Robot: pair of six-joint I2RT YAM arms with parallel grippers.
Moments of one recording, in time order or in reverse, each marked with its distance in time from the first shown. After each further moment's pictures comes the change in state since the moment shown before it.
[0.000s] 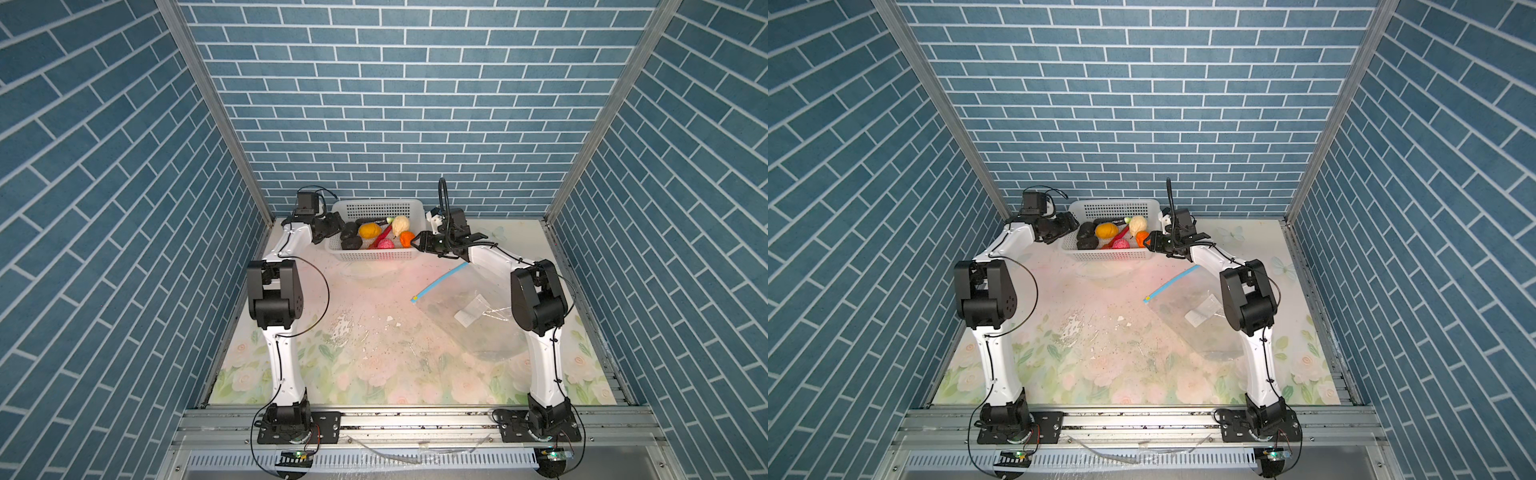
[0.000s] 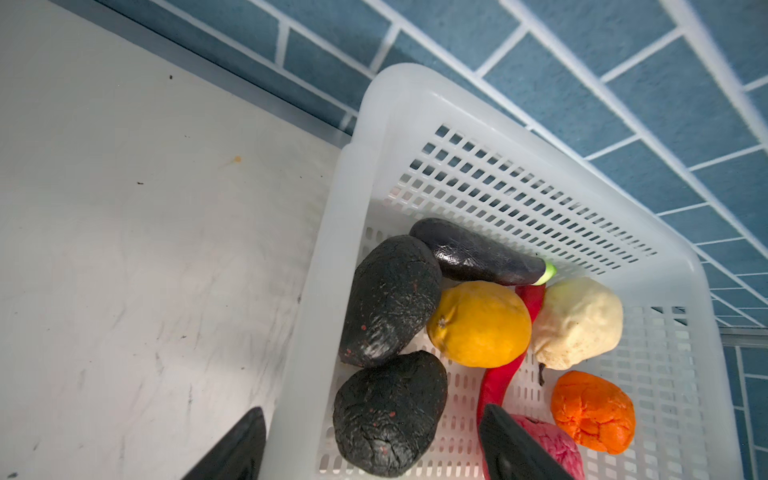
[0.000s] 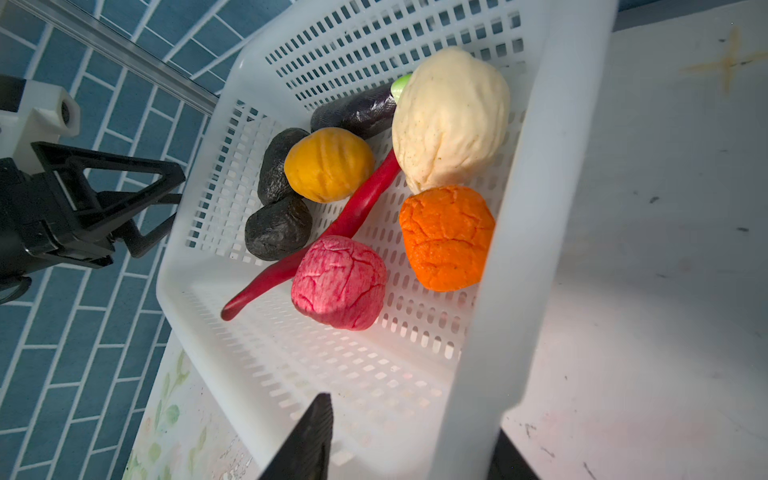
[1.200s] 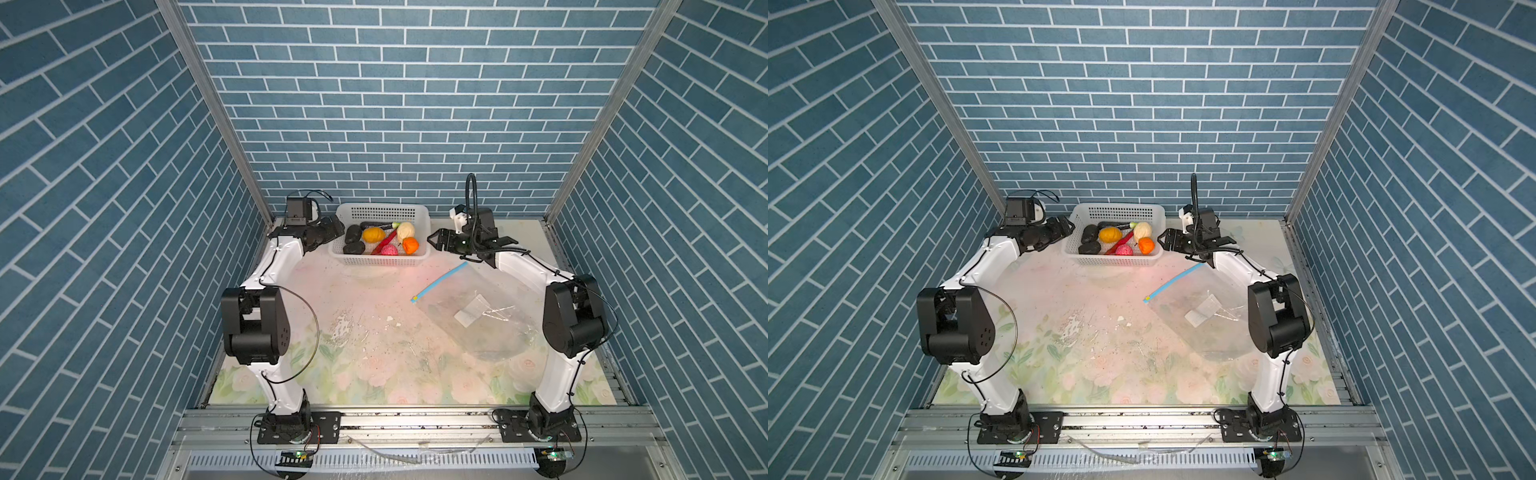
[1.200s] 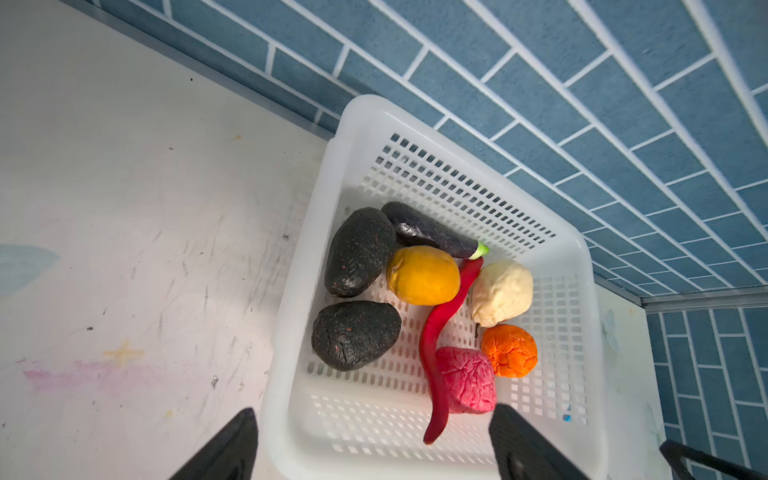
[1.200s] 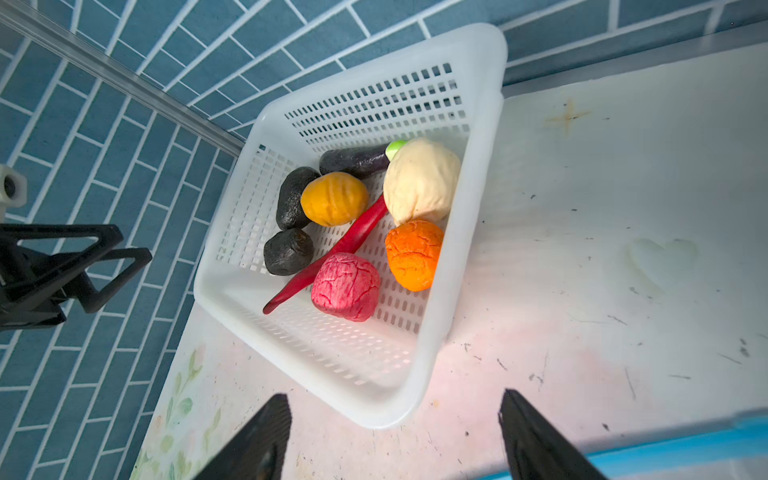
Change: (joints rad) left arm -0.007 -0.393 -0.378 0.057 0.008 -0.023; right arm -0.084 -0.290 -0.265 0.019 0.025 -0.022
